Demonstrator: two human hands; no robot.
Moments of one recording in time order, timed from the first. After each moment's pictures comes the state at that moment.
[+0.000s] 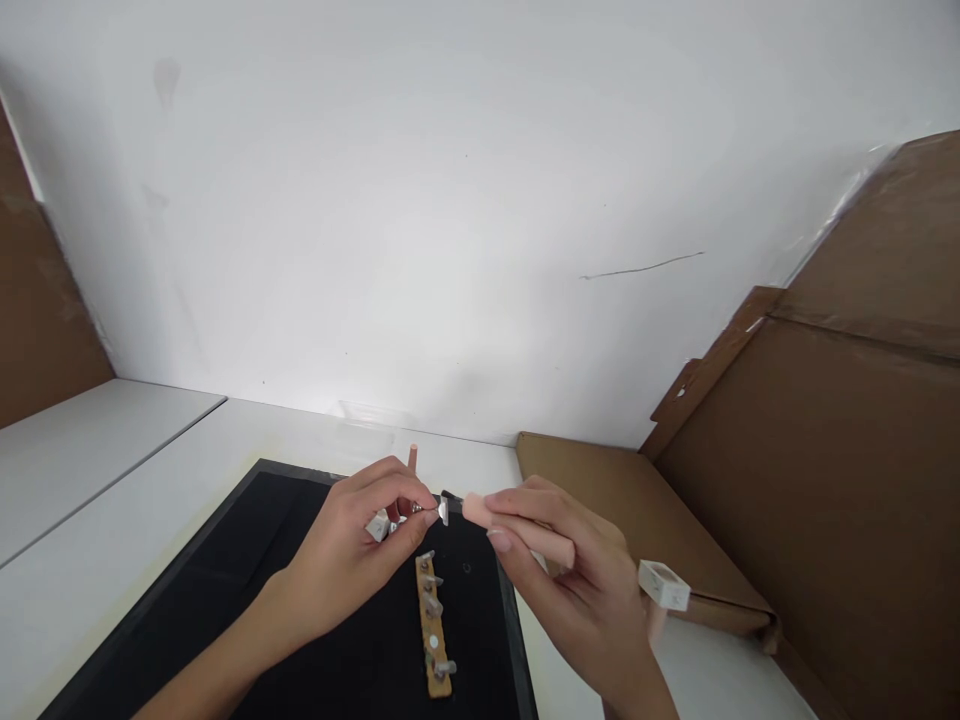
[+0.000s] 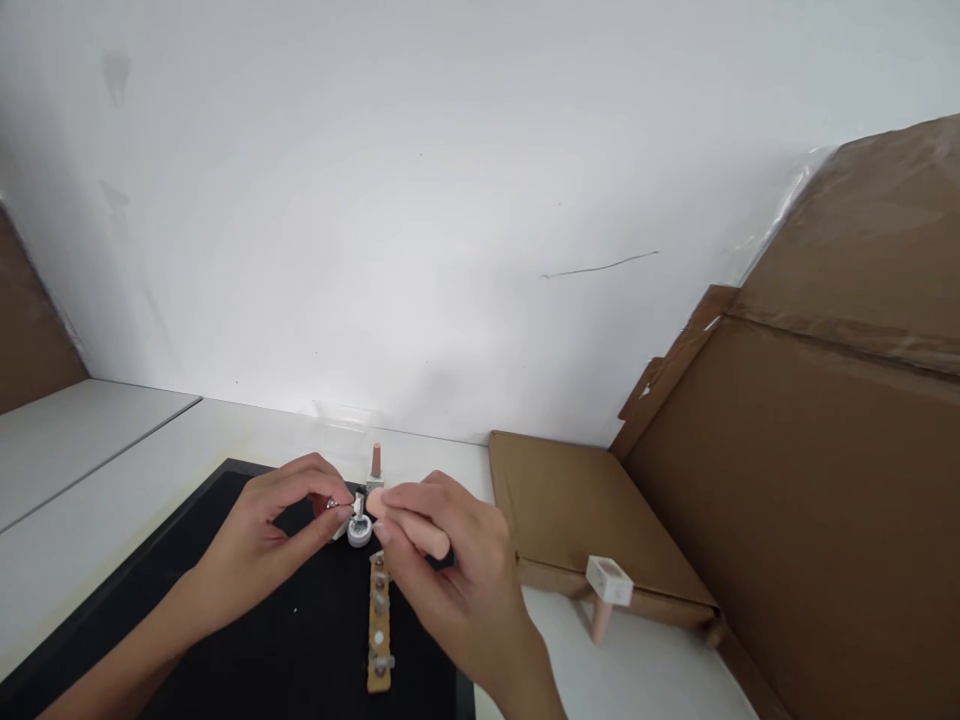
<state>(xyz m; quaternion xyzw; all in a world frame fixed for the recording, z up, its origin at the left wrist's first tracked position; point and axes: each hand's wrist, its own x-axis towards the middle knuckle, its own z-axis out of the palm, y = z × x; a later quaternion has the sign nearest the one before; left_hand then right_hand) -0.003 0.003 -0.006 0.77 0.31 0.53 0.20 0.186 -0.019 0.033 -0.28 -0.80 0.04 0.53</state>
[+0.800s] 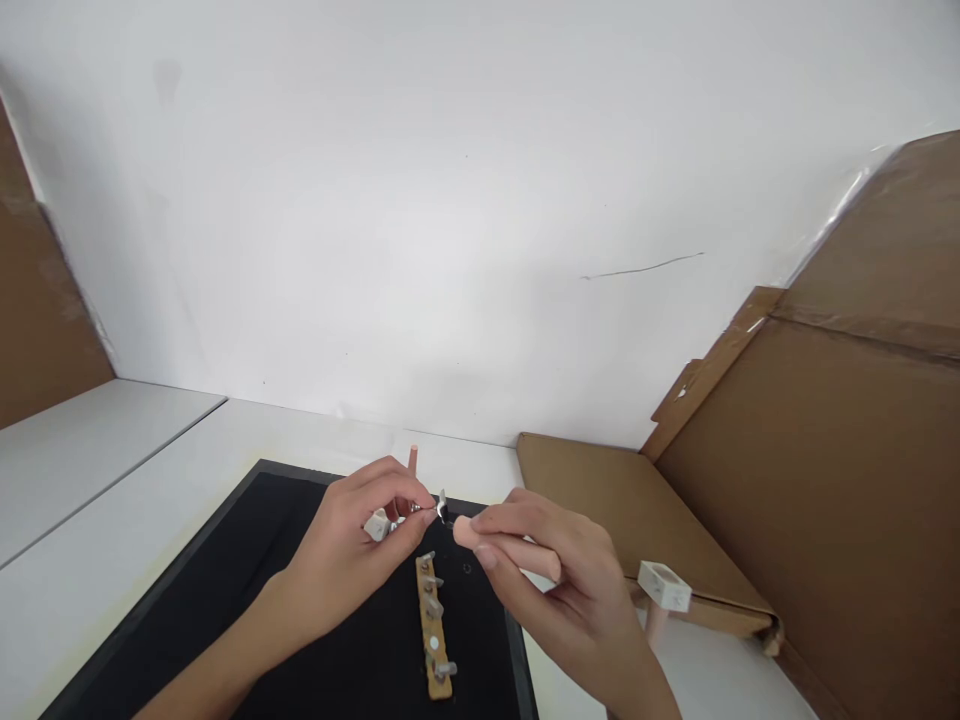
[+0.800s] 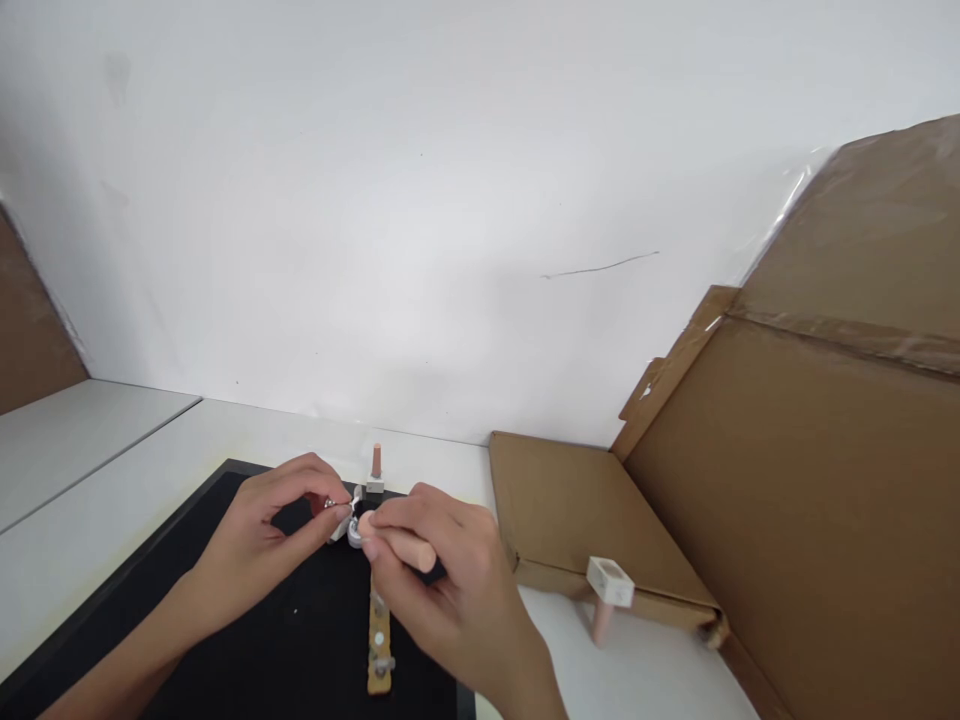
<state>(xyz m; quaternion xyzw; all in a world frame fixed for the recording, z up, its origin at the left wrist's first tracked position) 0.000 0.001 -0.001 0.76 0.32 0.54 0.18 0.188 -0.020 0.035 -0.29 -0.84 0.07 0.46</state>
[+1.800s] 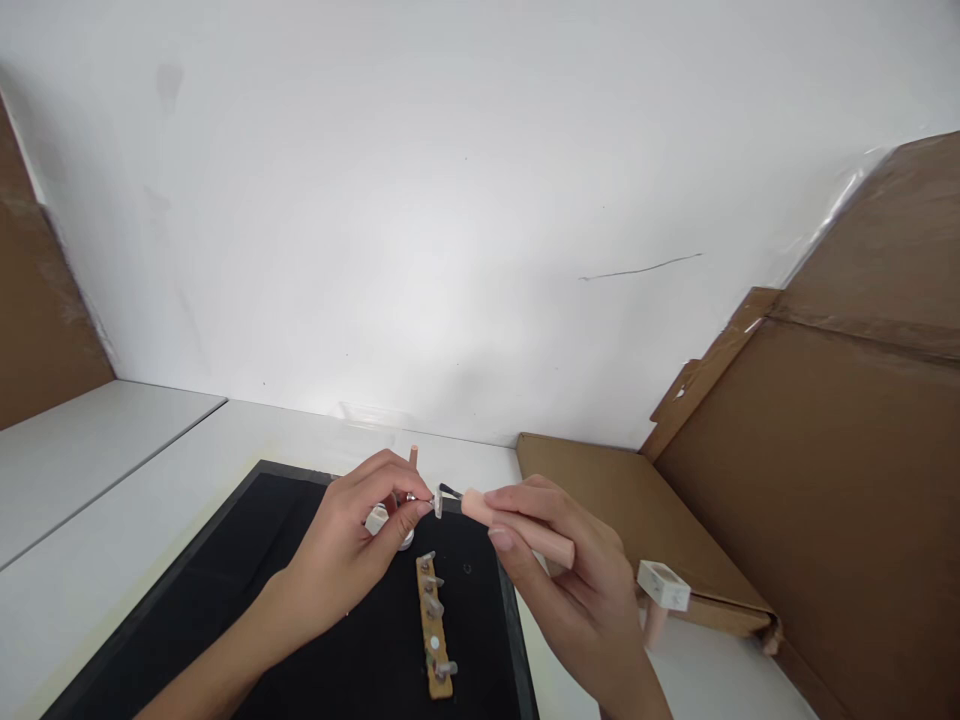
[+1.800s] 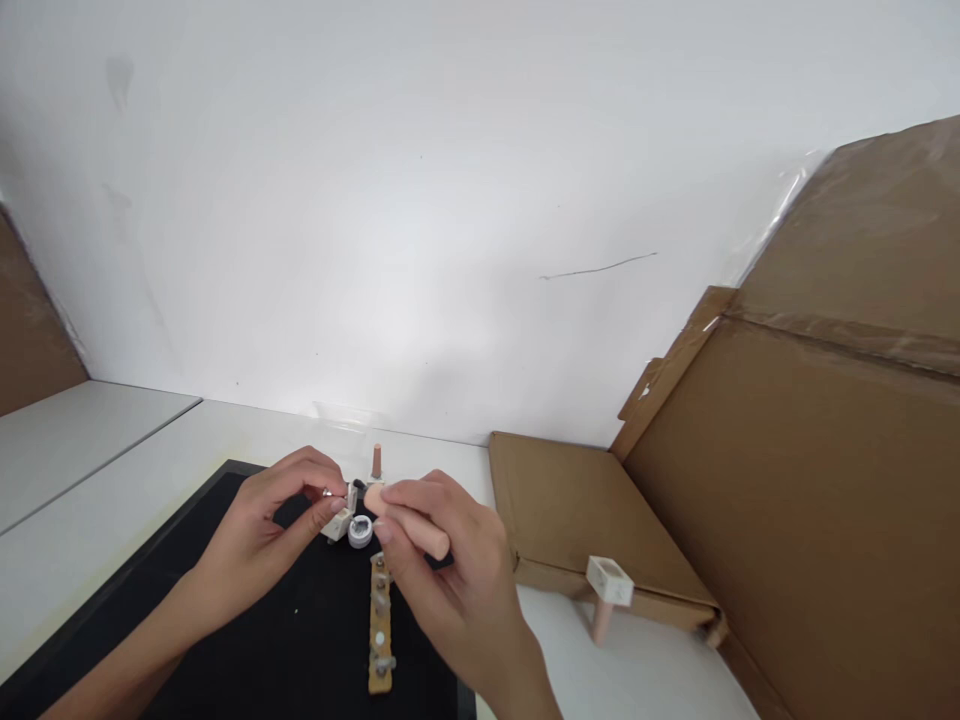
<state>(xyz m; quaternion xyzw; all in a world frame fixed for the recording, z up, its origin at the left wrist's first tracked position) -0.006 0.002 -0.003 0.76 0.31 0.53 0.20 0.183 -0.021 0.031 -0.30 -0.79 0.06 0.53</state>
